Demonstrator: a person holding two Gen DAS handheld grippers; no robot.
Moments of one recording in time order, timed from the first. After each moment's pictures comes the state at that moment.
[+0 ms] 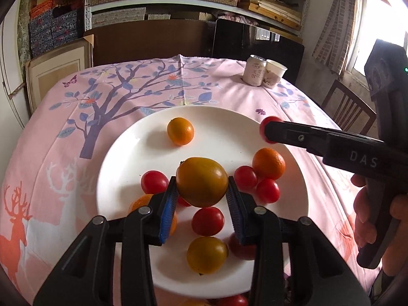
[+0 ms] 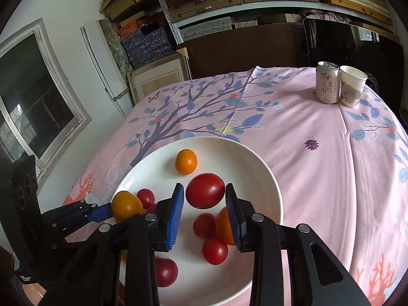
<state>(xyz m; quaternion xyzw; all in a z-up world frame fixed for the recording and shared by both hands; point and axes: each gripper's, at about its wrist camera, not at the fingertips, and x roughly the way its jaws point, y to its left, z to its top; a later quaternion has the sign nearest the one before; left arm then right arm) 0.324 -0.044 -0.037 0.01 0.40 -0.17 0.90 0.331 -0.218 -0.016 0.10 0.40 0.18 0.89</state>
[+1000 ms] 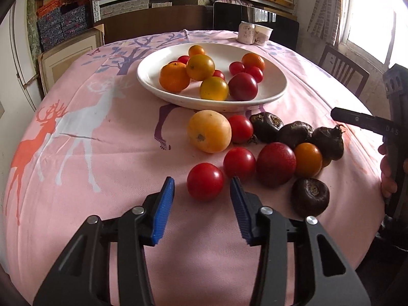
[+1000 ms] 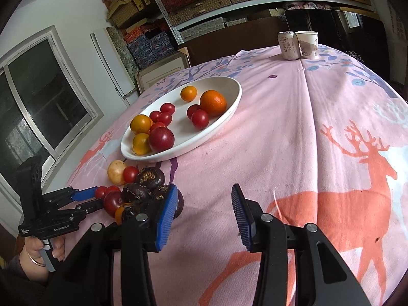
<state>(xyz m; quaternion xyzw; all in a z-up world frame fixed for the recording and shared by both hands) 0.147 0.012 -0.085 0.05 0.42 -0.16 0.89 0.149 -0.277 -0.070 0.14 0.38 0.19 0.89</state>
